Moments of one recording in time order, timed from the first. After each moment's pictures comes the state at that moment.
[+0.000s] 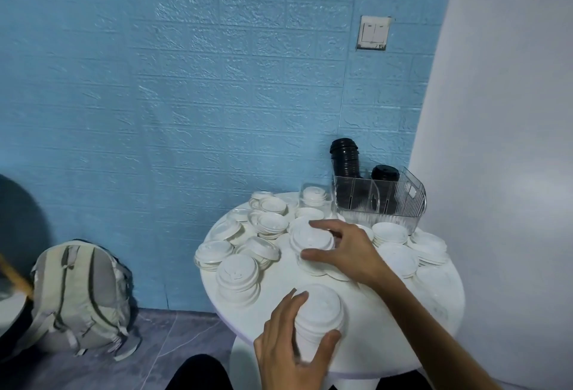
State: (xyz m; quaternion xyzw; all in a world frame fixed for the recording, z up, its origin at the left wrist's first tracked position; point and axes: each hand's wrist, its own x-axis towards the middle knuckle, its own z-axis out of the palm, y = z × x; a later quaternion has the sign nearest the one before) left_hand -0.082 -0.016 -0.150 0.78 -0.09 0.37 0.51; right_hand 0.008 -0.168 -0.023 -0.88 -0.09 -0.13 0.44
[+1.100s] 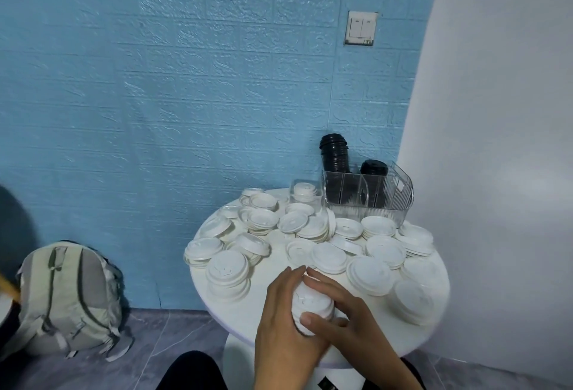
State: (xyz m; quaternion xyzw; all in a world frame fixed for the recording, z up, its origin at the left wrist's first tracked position) left_hand -0.079 -0.025 -0.122 0.82 -0.12 0.25 0.51; right_hand -0.091 -0.159 -0.097 -0.79 -0.12 -0.10 0.59
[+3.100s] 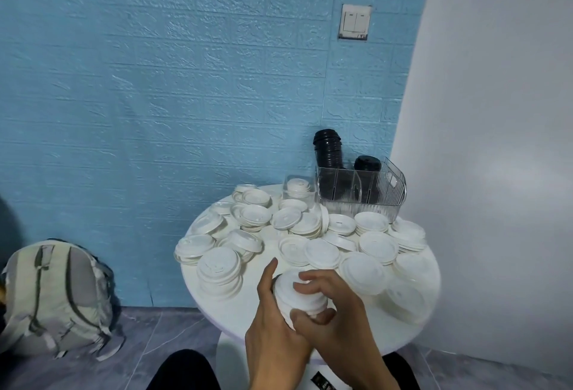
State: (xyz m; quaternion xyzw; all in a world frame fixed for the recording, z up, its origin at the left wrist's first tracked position) left_hand -0.094 -0.022 -0.097 0.81 -0.03 0.12 0.57; right_hand -0.092 -0.137 -0.099 -0.81 -0.11 -0.29 0.50
